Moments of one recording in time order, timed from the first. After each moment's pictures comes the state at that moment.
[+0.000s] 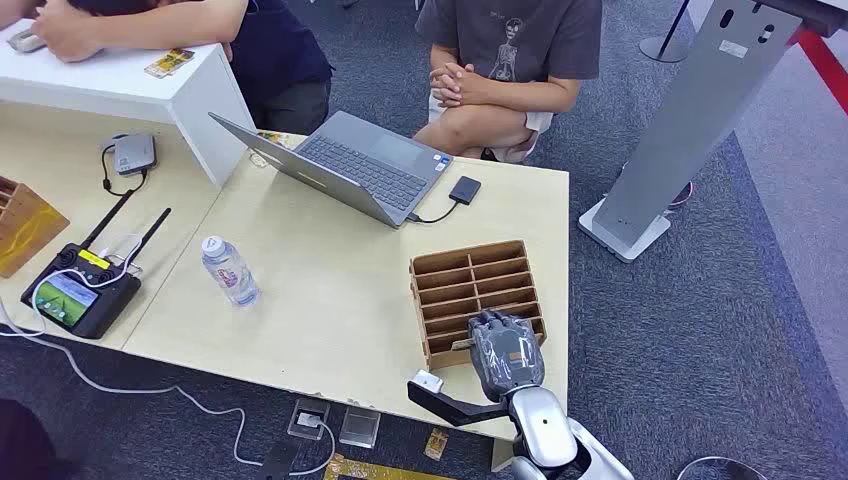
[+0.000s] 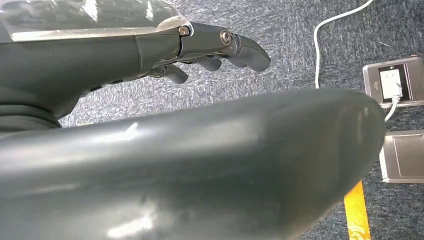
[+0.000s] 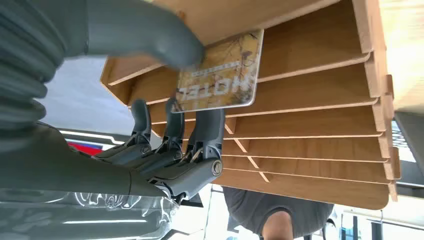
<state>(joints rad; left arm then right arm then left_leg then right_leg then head) -0.12 0.06 -1.30 -0.37 1.11 0.66 -0.13 -0.34 -0.13 0.96 -1.23 1.15 -0.22 0.38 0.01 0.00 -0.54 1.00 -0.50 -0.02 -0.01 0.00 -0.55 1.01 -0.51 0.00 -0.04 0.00</state>
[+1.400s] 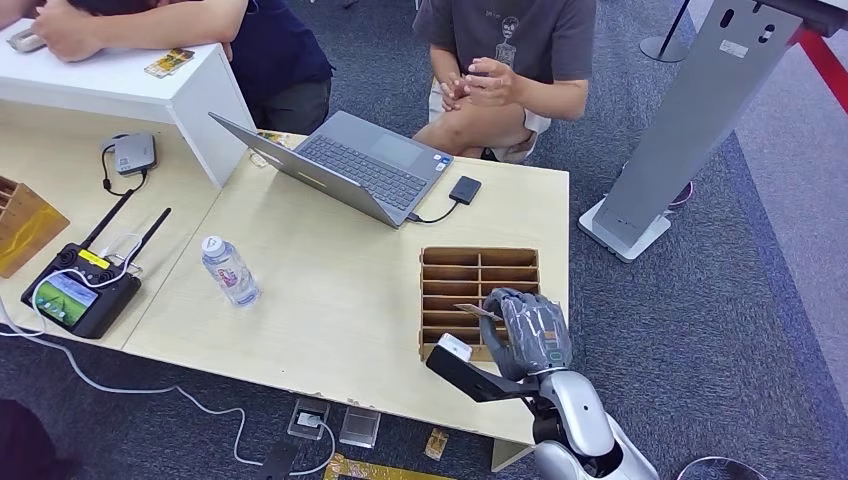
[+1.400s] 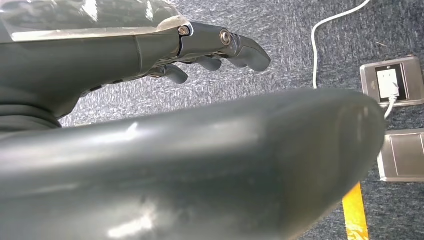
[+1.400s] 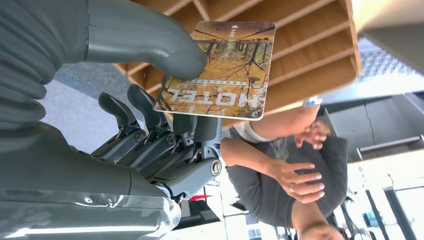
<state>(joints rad) -0.12 0.06 -1.30 -0.37 1.11 0.66 -0.14 -0.33 -0.18 0.86 -1.45 0.90 -0.26 0.32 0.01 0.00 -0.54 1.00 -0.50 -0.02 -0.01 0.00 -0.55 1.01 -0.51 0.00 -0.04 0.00</state>
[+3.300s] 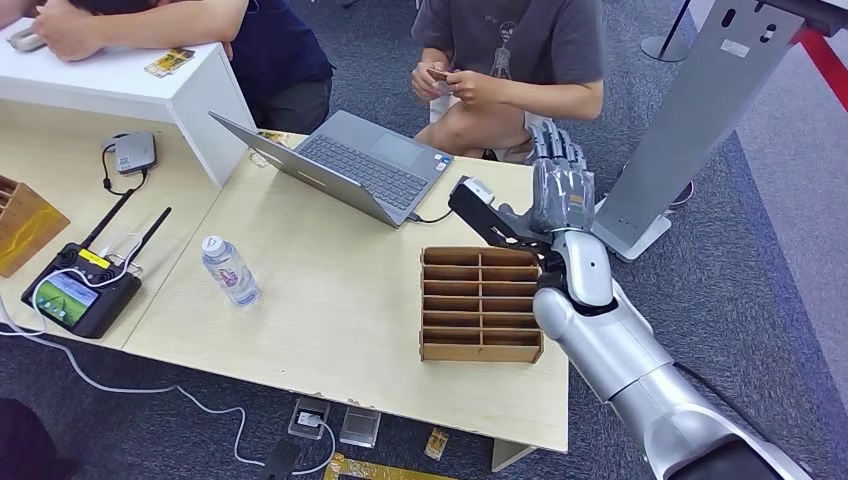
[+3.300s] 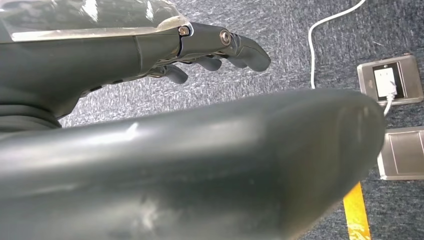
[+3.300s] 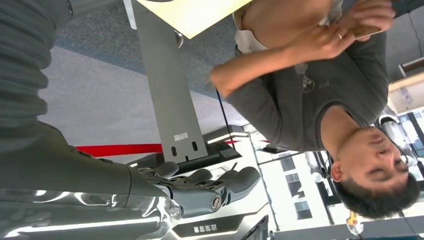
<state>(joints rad) -0.12 0.06 -1.30 -0.36 1.08 0.66 -0.12 -0.85 -0.01 0.86 -0.86 0.76 -0.48 0.31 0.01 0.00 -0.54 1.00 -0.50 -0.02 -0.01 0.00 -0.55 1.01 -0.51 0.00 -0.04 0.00</state>
